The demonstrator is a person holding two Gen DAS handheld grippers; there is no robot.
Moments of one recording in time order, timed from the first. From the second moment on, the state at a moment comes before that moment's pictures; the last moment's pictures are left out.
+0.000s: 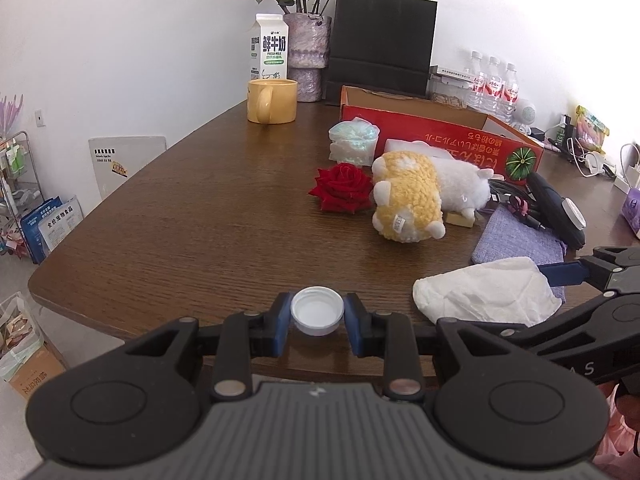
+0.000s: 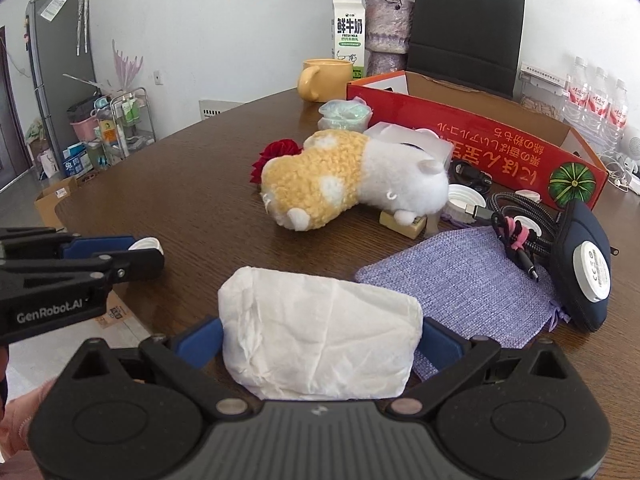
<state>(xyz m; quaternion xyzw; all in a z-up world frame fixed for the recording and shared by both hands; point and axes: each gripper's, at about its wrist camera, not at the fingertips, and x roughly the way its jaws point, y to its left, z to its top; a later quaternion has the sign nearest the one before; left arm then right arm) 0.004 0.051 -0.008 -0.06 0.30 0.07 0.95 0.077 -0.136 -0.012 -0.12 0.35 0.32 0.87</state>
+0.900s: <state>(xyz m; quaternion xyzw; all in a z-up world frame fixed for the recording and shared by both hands) 0.011 0.043 -0.005 -0.06 0.29 0.06 0.95 0.072 -0.156 -0.014 -0.10 0.29 0.33 0.89</state>
